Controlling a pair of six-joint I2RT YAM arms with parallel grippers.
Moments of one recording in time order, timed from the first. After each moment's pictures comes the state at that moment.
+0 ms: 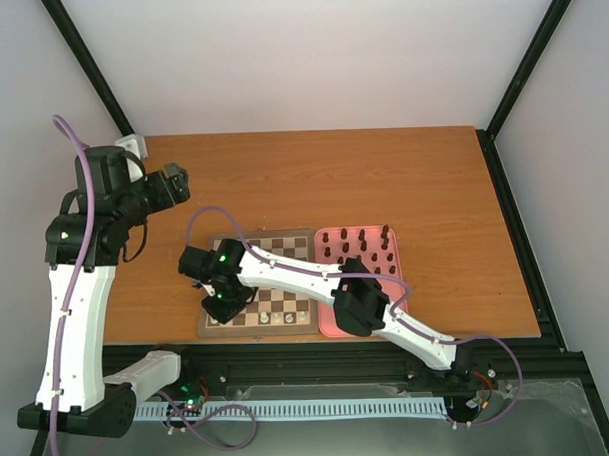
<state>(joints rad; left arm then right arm) -0.11 1.08 1.56 -1.06 0.00 -0.37 1.25 2.50 2.41 -1.29 -0.24 0.39</state>
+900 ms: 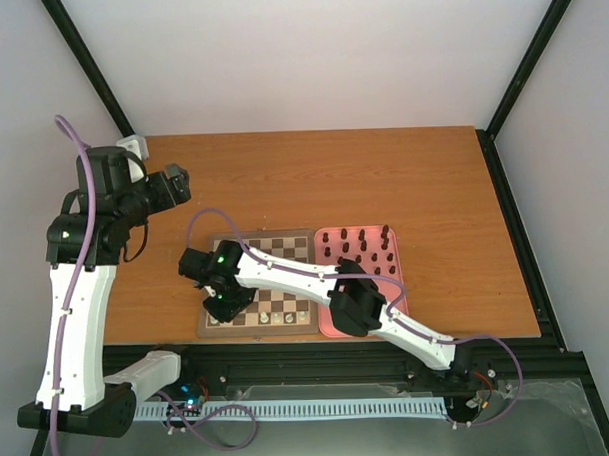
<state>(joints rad) -0.11 1.08 1.56 -1.06 0.00 -0.37 1.25 2.54 2.45 -1.31 -0.20 0.39</state>
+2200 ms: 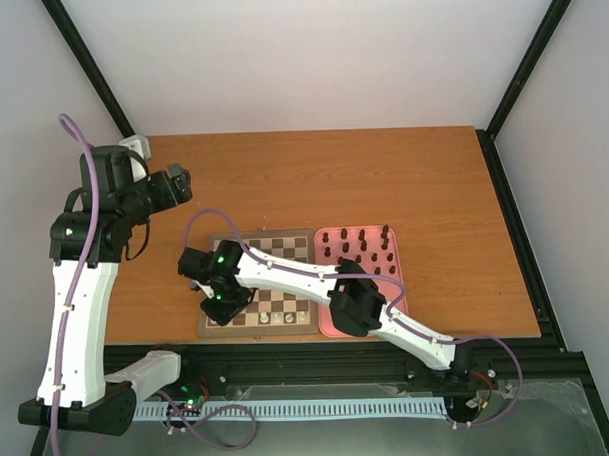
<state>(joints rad) -0.11 1.09 1.54 -1.05 0.00 -0.37 1.25 2.54 2.45 -1.29 -0.27 0.36</state>
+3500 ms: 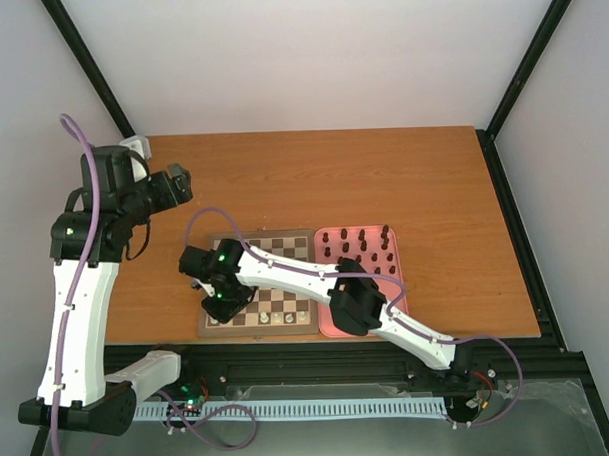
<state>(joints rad) -0.11 1.09 1.54 -1.05 0.00 -0.37 1.24 2.54 2.45 -1.29 -0.26 0.35</state>
